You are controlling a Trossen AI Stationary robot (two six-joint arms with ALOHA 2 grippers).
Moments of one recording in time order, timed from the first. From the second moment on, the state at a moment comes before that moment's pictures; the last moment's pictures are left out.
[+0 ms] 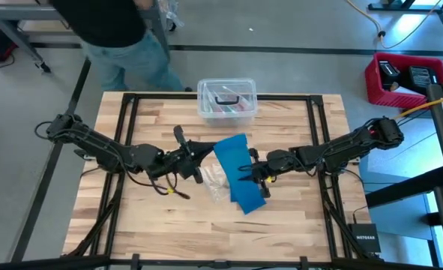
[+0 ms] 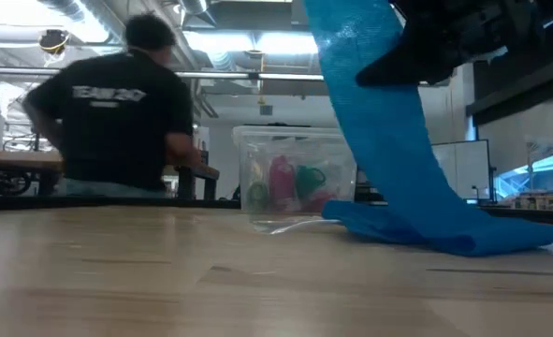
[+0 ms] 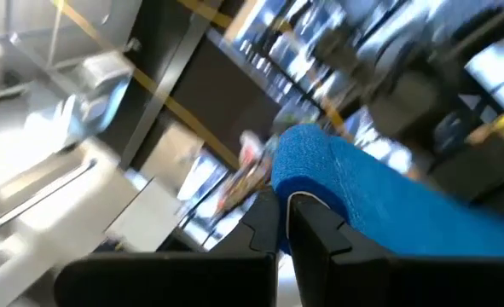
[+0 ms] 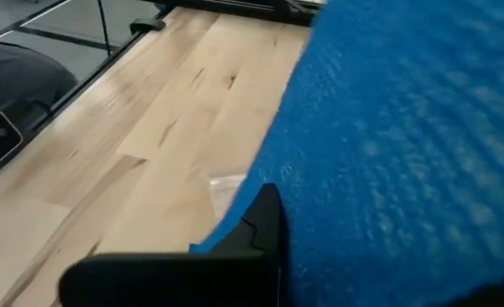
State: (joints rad) left arm -0.37 1.34 0.98 0.61 -0.73 0.96; right arm 0.19 1.34 0.62 0.27 -0.04 -0.07
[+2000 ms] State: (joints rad) left arm -0.45 1.51 0.81 0.59 -0.91 1.03; right arm 0.50 1.31 1.40 -0.06 0.12 -0.05
